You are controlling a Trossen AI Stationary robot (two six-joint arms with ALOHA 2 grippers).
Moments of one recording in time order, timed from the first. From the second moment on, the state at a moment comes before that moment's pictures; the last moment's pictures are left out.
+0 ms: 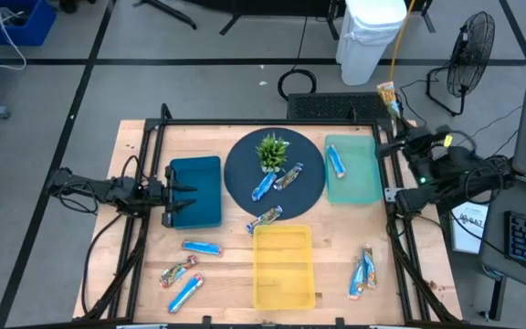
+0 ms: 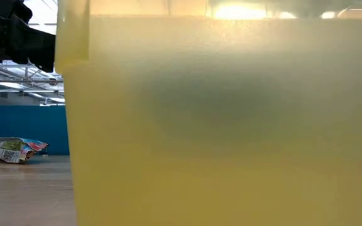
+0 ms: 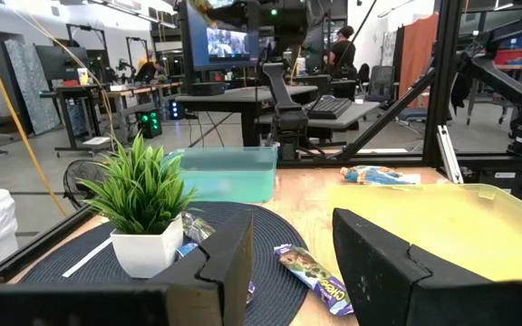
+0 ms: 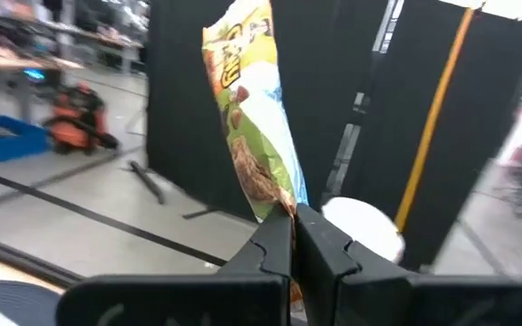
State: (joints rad) left arm -0.25 0.02 0.02 0.06 -0.29 0.04; right arm 0.24 0.45 0.59 0.49 1.57 -0.83
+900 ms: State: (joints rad) left arm -0.25 0.02 0.02 0.06 -0.29 0.04; right arm 0.47 0.76 0.52 0.38 0.87 -0.13
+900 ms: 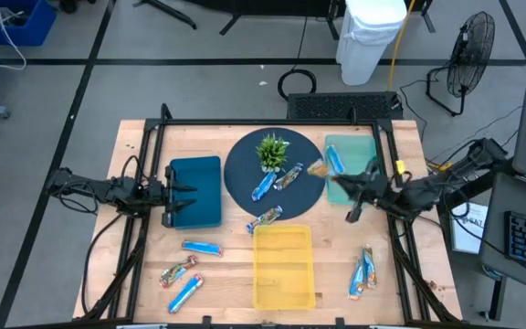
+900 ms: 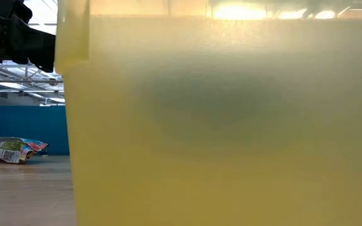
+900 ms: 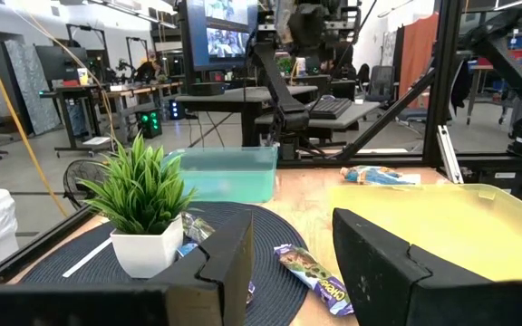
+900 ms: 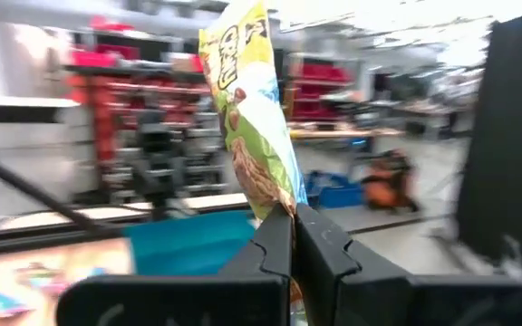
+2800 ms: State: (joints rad) left arm -0.25 0.02 0.02 0.06 -0.29 0.04; right arm -0.75 0.92 0.70 -0.94 0.18 0.24
